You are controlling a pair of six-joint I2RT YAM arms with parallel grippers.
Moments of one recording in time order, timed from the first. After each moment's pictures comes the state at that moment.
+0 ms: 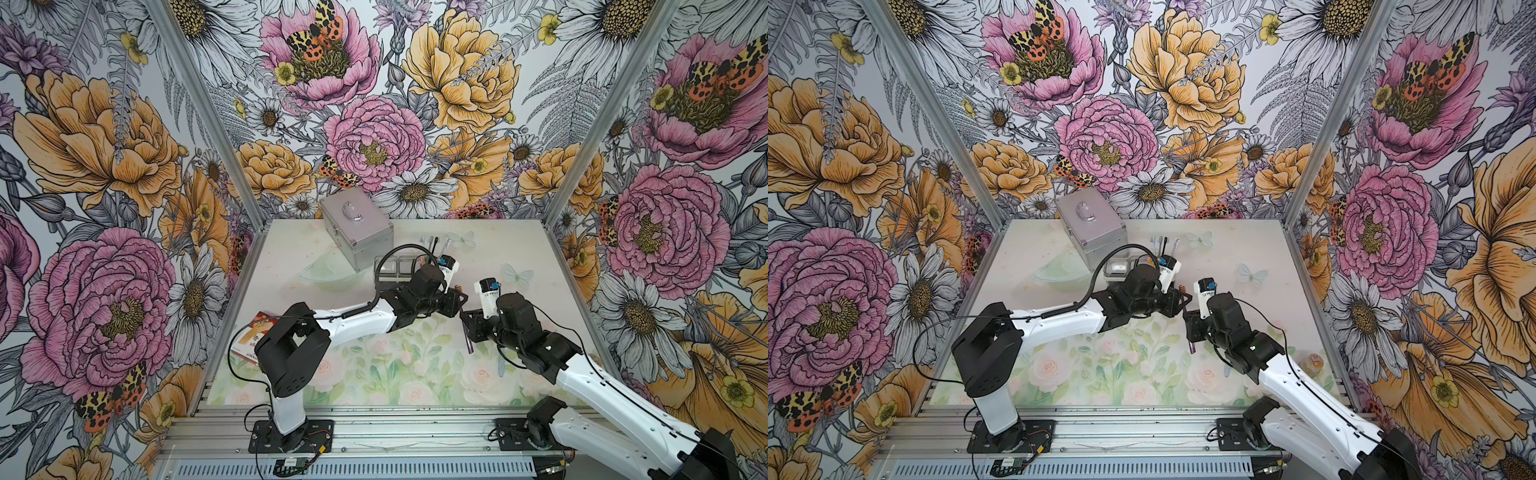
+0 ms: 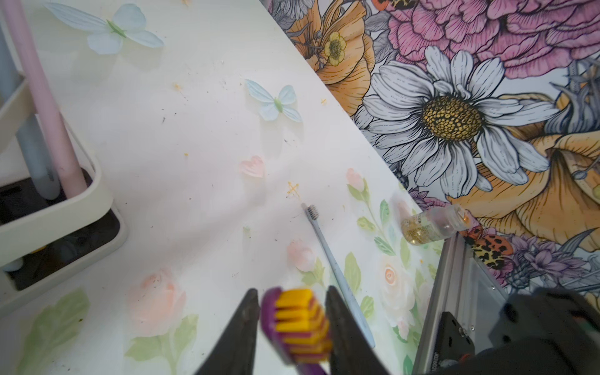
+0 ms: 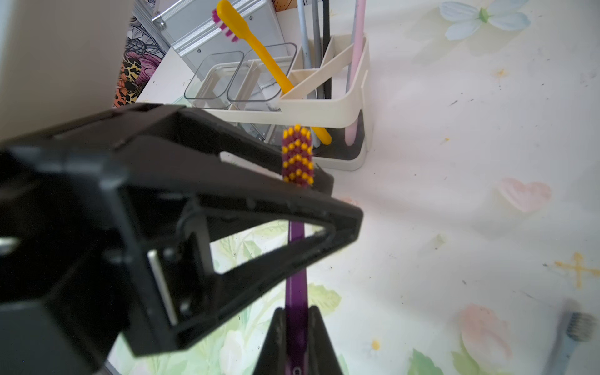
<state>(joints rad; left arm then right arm) -0.92 1.80 1.23 0.04 0.16 -0.49 0.56 0.88 0.59 -0.35 -0.09 0.41</state>
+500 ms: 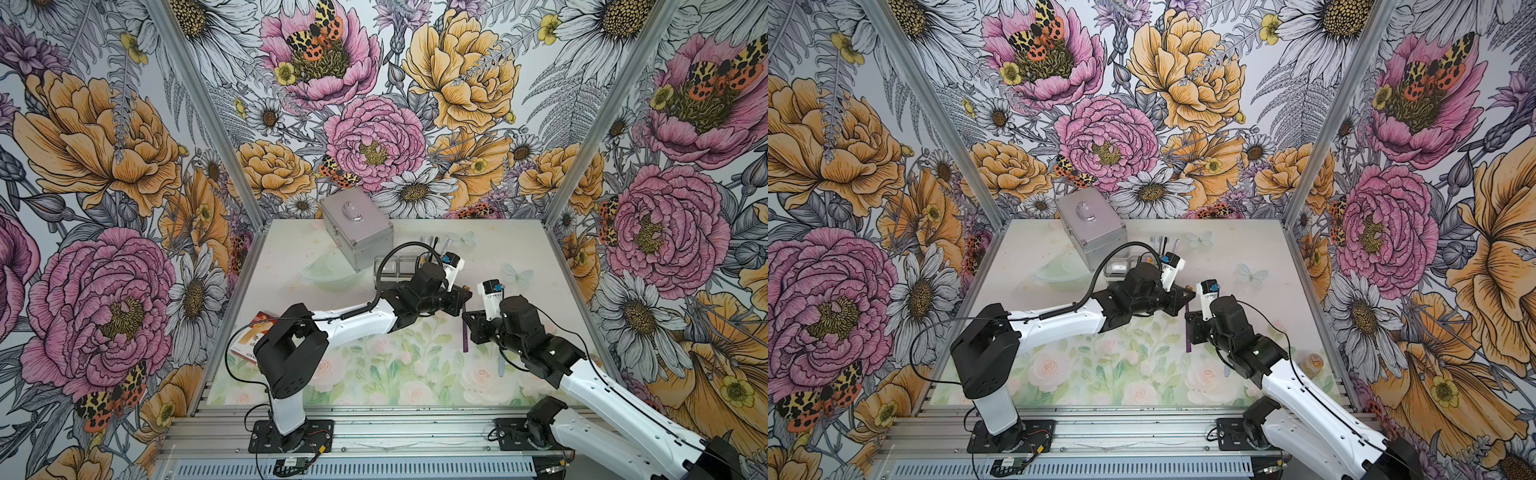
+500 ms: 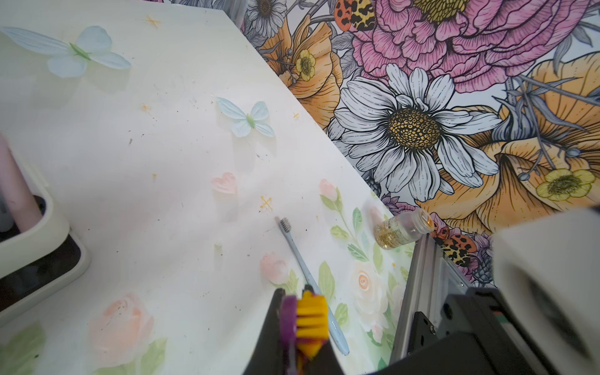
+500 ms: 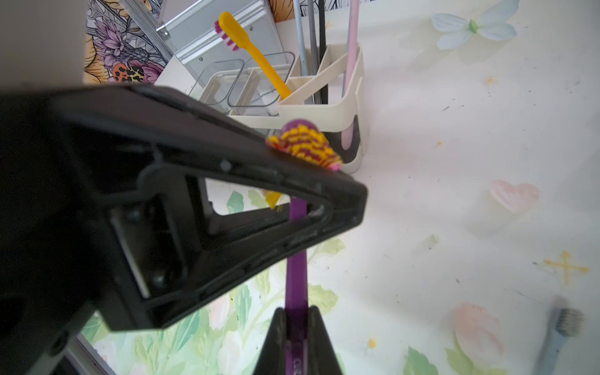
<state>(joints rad) -0.93 1.78 1.24 0.09 0.20 -0.50 0.56 0.82 0.57 -0.35 -0.07 0.41</state>
